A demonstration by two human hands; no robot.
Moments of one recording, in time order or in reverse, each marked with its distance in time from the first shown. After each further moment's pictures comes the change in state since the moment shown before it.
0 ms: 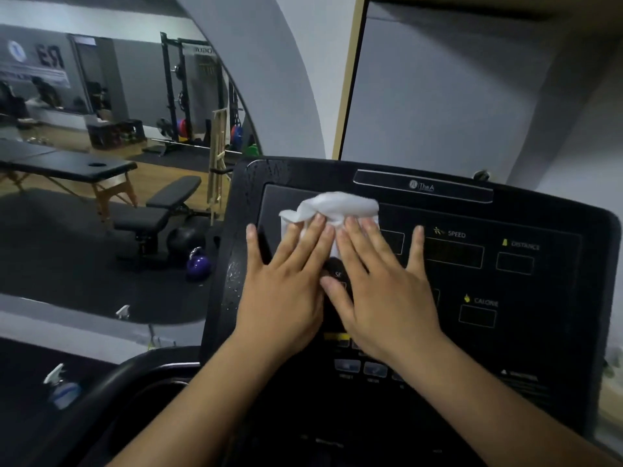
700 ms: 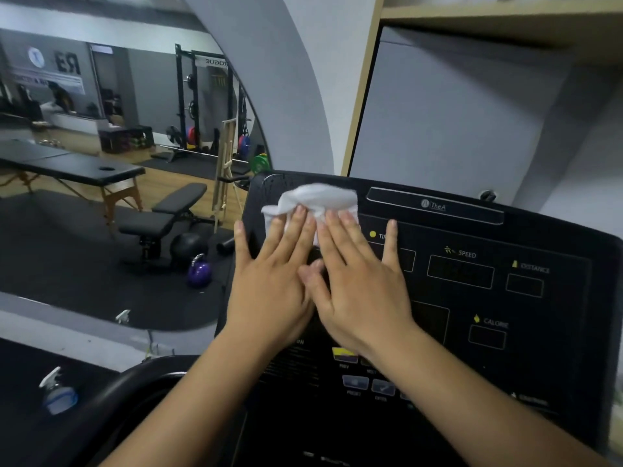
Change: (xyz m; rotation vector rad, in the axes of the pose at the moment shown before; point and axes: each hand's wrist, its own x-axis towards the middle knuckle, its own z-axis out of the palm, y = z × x) left_hand 0.009 -0.026 -0.011 -0.005 -0.019 -0.155; right_hand 0.035 -0.030 -0.012 0.097 -0.023 -0.041
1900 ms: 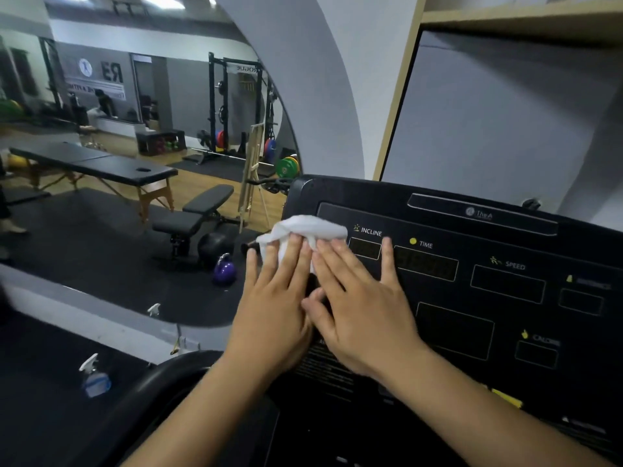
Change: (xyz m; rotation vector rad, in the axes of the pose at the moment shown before) left_hand -0.036 -0.033 0.003 -0.052 -0.057 -0.052; right_hand -0.002 -0.026 0.026 -0.013 -0.020 -0.182
